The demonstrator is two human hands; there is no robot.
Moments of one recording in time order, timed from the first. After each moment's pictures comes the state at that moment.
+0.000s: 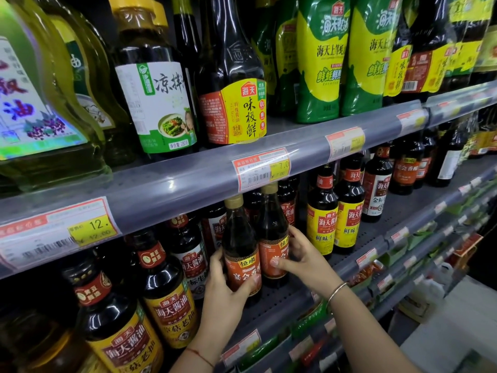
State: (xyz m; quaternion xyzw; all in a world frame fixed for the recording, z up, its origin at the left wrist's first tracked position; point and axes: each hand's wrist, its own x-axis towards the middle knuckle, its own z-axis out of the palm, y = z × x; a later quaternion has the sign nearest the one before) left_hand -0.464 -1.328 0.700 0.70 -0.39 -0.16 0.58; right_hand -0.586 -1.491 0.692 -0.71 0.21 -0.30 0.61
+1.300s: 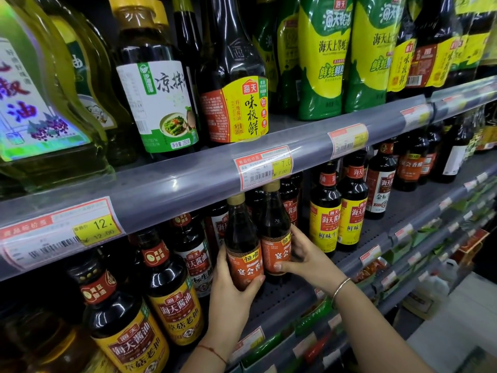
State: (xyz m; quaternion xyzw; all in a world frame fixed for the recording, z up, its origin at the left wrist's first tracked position) left_hand -0.469 -1.332 0.693 0.72 -0.39 -0.11 0.56; right_hand -0.590 -1.492 0.695 -0.74 0.21 -0.25 0.59
